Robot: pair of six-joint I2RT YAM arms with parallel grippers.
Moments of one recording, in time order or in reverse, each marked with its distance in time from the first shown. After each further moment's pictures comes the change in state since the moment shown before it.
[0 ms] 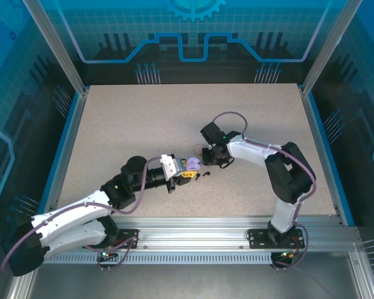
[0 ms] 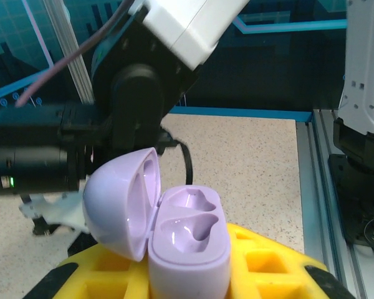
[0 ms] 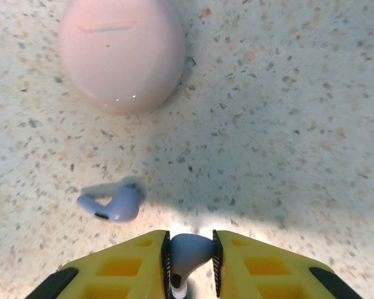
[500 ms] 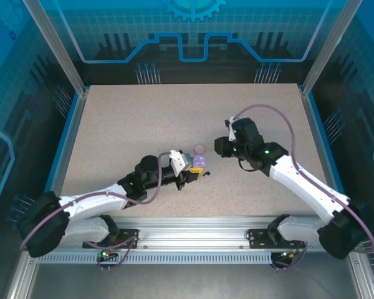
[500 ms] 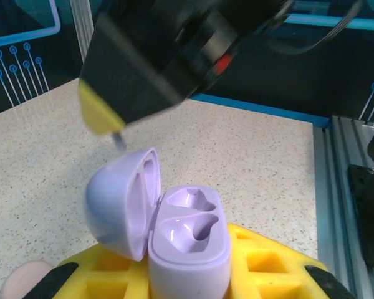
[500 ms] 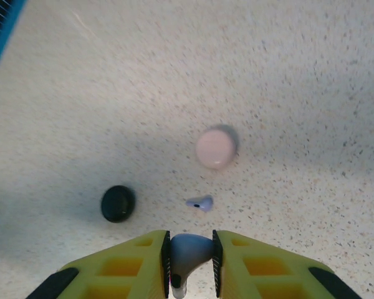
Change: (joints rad) left arm 0.000 0.263 -0.031 0.277 -0.056 -0.134; right arm -0.034 -0.608 -0.160 0.078 -0.019 -0.041
